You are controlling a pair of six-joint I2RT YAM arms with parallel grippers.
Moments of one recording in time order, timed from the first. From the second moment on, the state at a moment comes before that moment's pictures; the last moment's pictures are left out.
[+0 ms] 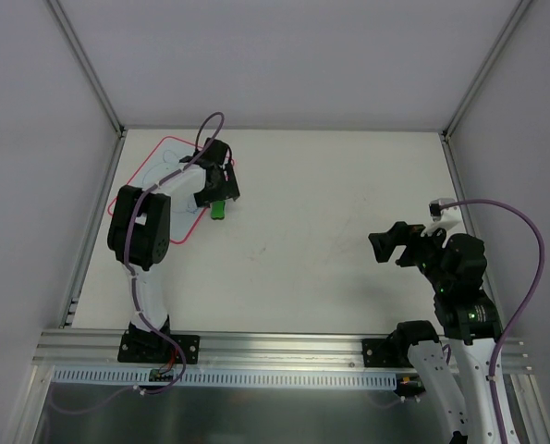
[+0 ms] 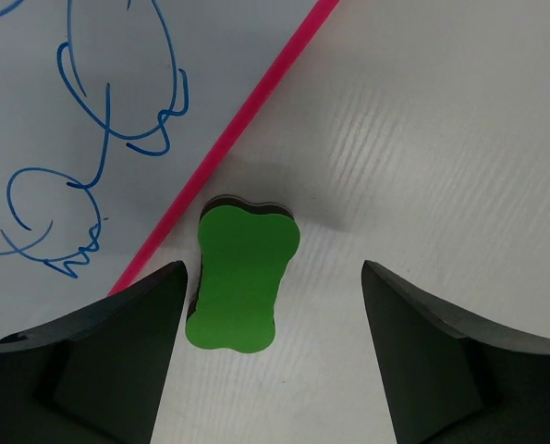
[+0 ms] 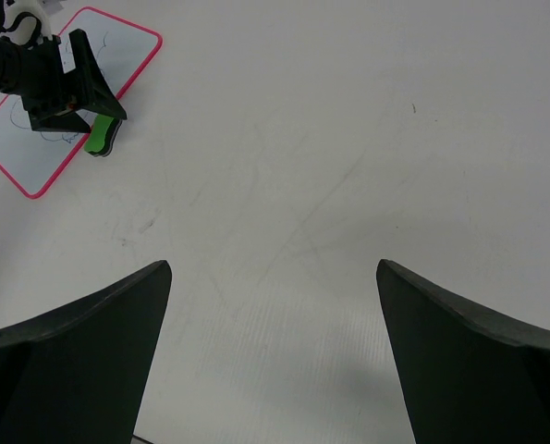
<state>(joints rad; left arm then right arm) -0.29 1.98 1.44 -0.55 -0.14 -0.54 0.12 0.44 0.72 -0.61 -0.24 0.26</state>
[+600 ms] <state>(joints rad) -0.42 2.02 1.44 -0.55 -0.18 -0.49 0.12 0.43 0.71 -0.59 -0.24 0.26</state>
